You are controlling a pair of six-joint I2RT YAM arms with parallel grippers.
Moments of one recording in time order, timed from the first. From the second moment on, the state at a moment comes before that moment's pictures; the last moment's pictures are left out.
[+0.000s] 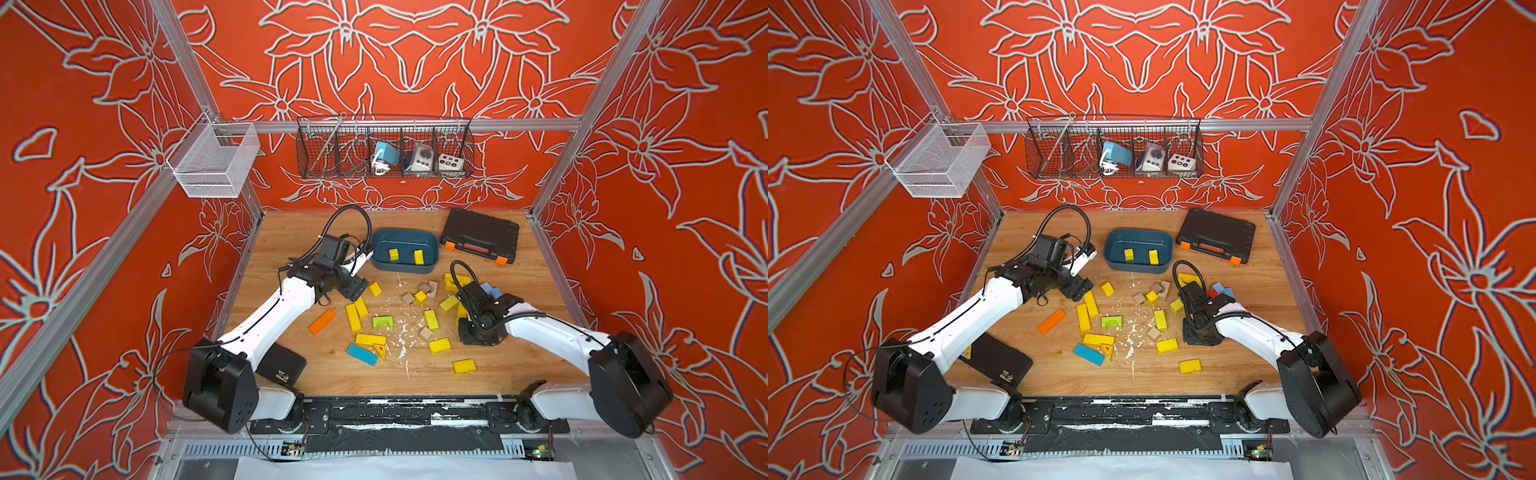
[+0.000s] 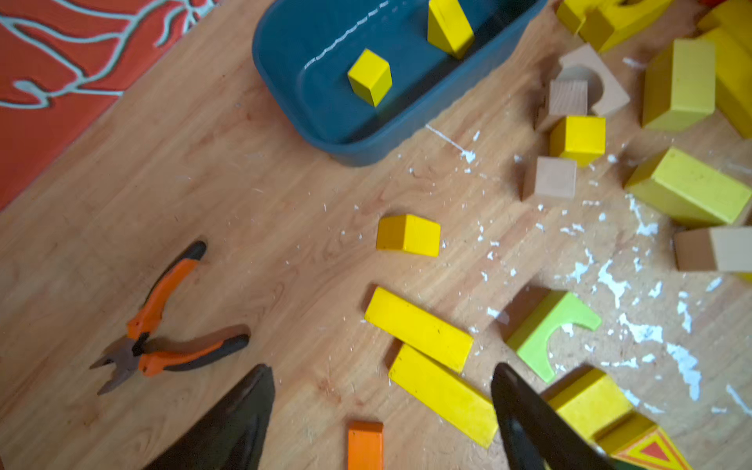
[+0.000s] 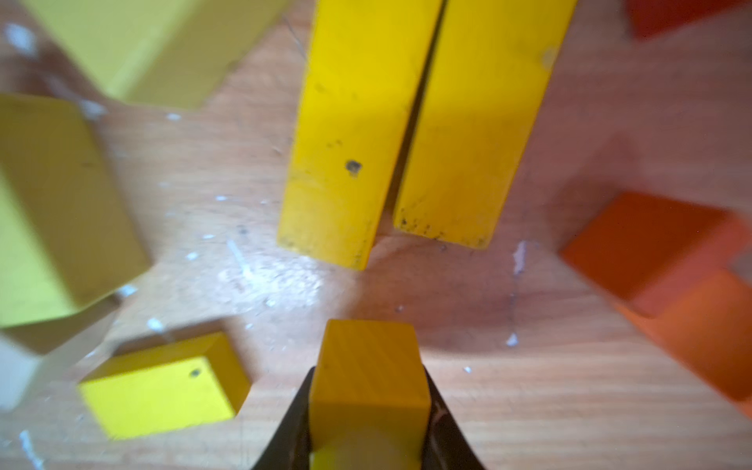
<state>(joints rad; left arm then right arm) -0.35 1.31 1.01 -0.62 0.06 0.36 0.58 1.32 0.76 -0.82 0.03 0.54</state>
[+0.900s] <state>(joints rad) -0.34 1.27 0.85 -0.63 0.04 0.36 0.58 2.21 1.95 -0.94 0.00 0.23</state>
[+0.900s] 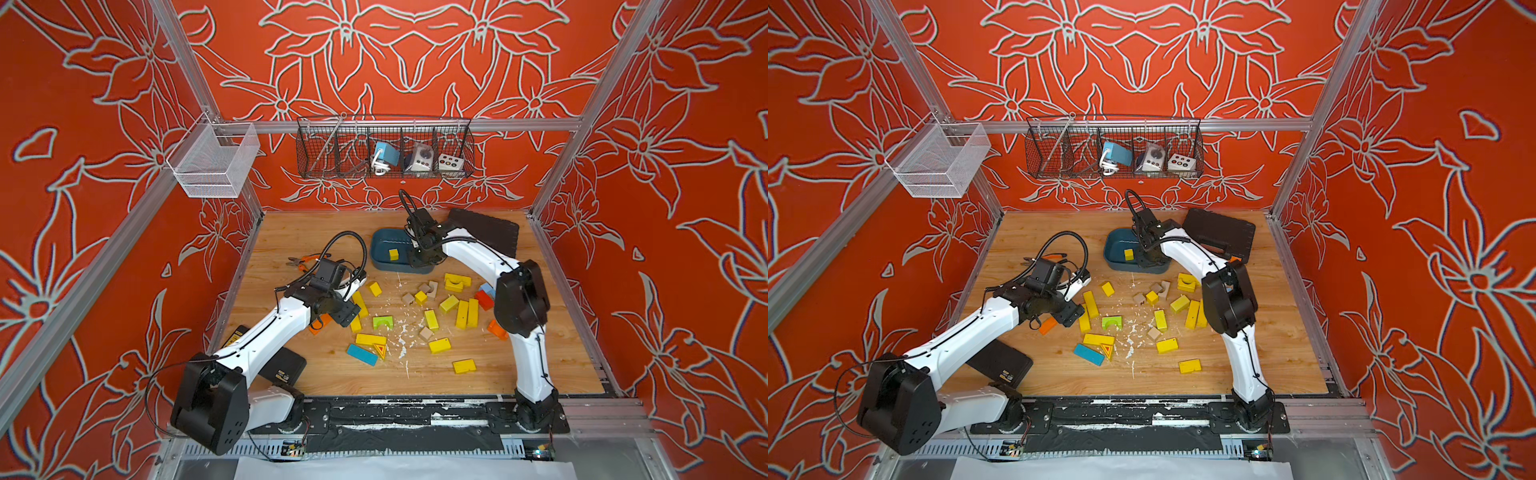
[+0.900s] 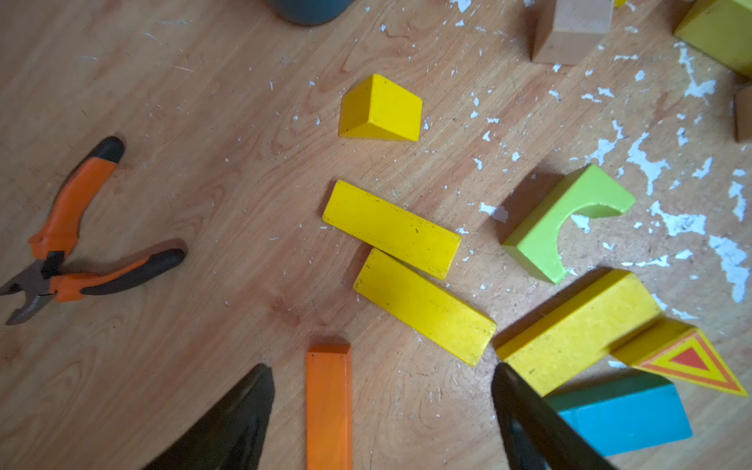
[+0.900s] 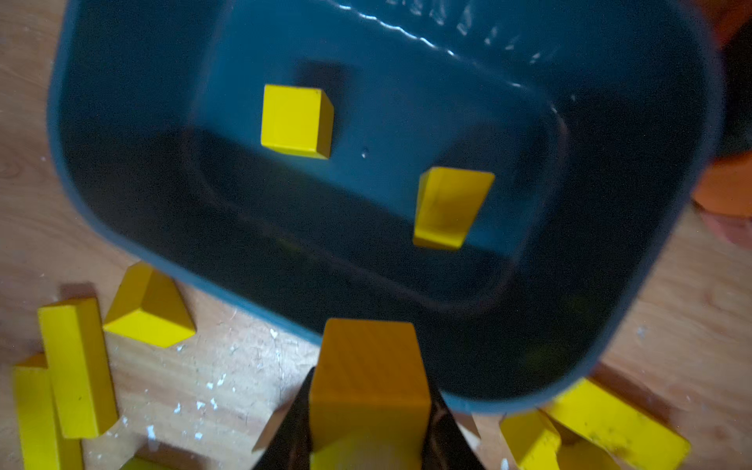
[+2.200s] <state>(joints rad) -0.34 1.62 1.00 -0.68 0.06 0.23 0.55 2.06 1.81 -0.96 0.02 0.16</state>
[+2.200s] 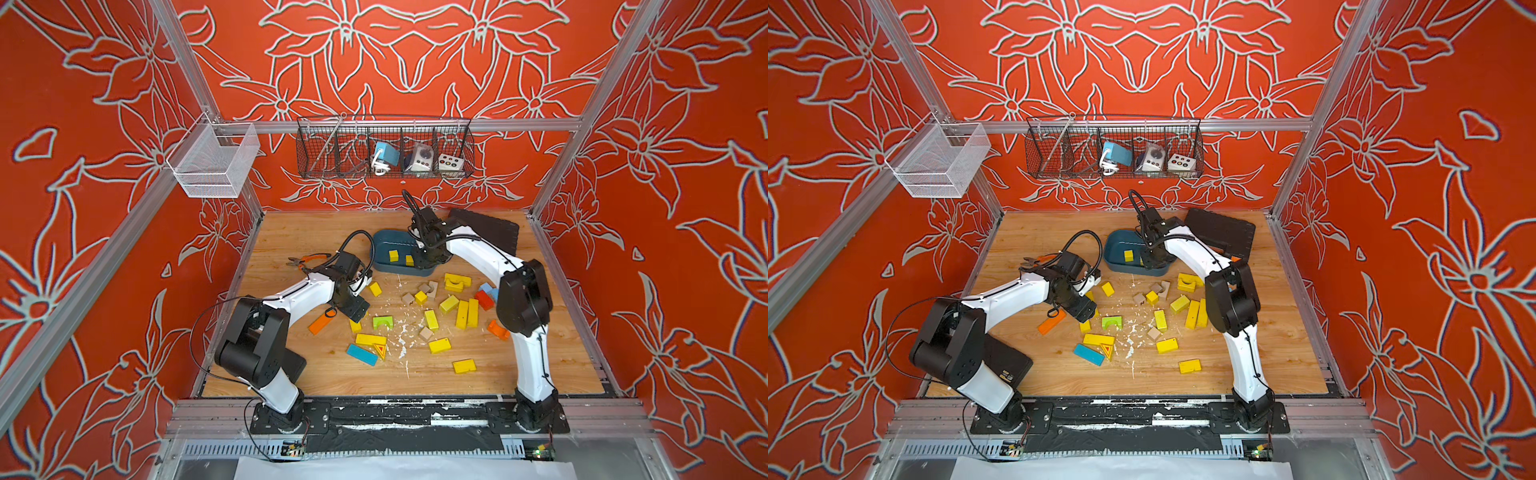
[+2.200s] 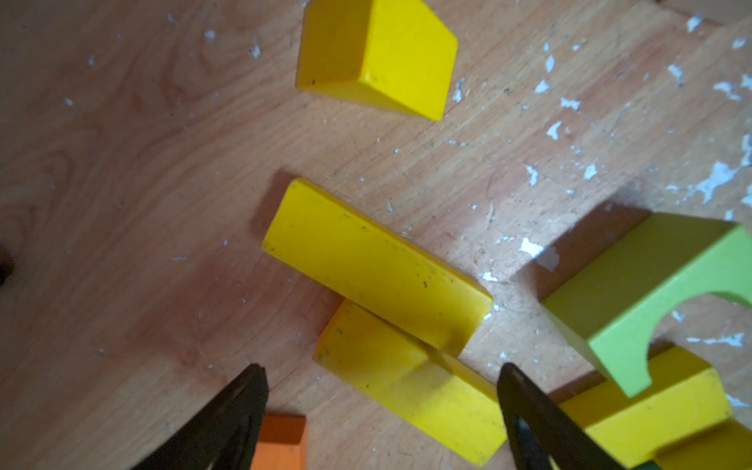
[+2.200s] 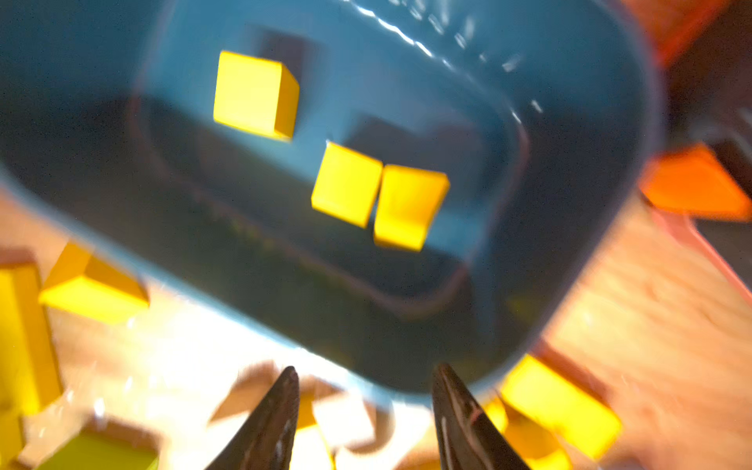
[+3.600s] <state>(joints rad) -0.39 1.69 0.98 -0.74 0.01 0.18 0.55 1.83 1.50 -0.84 0.03 0.19</state>
